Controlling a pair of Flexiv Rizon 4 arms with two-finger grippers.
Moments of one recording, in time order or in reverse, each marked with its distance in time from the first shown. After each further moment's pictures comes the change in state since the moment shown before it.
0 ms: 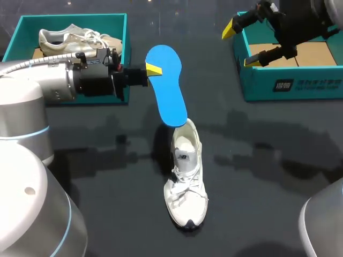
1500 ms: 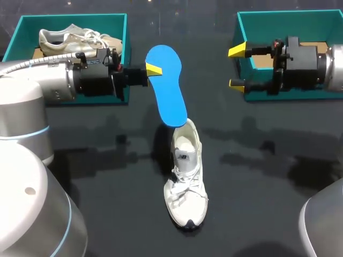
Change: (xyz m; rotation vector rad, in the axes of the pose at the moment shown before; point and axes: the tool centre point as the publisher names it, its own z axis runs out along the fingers) left arm 0.000 0.000 0.000 0.000 0.000 0.000; right arm -0.035 -0.011 0.030 0.025 0.508 0.065
